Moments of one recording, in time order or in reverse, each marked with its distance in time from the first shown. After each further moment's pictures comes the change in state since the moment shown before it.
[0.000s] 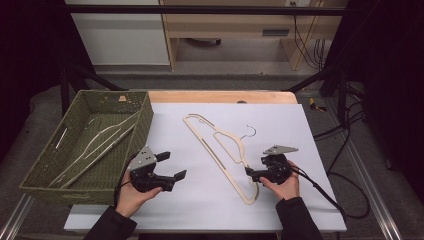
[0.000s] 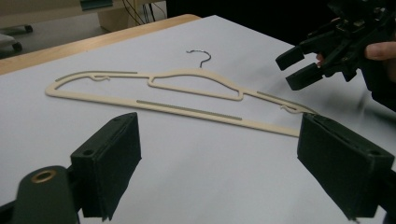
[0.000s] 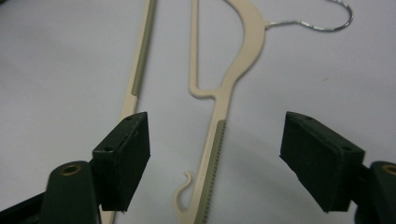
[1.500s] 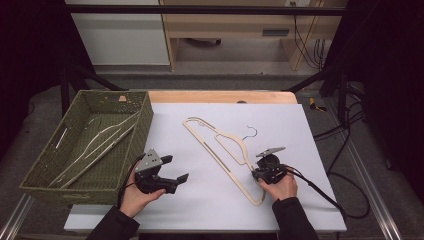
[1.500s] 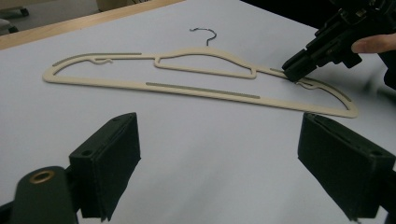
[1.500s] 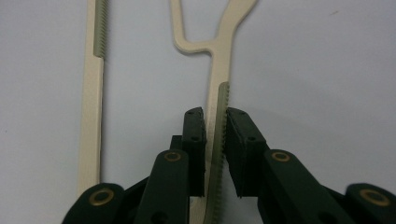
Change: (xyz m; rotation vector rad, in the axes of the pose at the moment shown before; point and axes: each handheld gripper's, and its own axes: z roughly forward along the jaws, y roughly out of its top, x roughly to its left) left arm 0.001 -0.011 0.011 0.055 0.011 0.004; right arm 0.004 -0.004 0.017 0.227 -0.103 -0.020
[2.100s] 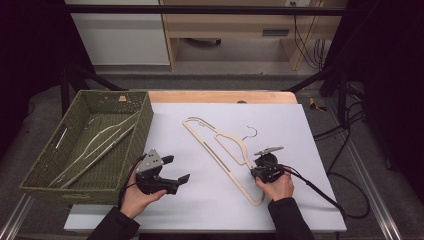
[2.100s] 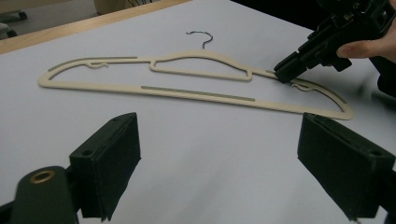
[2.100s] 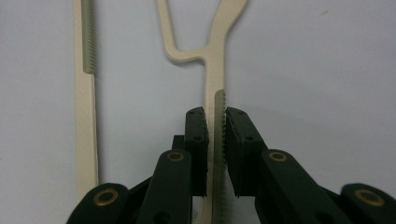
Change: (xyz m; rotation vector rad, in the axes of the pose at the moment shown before) left arm -0.004 0.003 0.000 -0.001 -0.005 0.009; right arm 0.006 0.004 0.003 -0.014 -0.034 0.074
